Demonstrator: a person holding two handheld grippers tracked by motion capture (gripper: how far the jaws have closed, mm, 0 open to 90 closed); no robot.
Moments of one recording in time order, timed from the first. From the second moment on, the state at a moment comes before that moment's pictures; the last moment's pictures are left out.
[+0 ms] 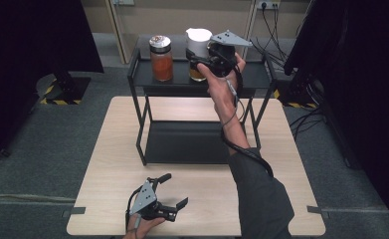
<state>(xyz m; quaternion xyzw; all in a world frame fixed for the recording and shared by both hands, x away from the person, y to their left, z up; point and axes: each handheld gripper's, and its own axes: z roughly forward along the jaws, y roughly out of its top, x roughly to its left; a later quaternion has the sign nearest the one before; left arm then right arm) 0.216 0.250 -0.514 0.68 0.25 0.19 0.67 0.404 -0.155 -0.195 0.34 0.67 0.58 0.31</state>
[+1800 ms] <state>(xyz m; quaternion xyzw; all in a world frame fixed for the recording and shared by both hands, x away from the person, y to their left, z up) 0.216 0.249 -0.515 0.67 0.25 0.20 0.67 0.331 -0.218 -0.242 0.27 0.67 0.65 0.26</state>
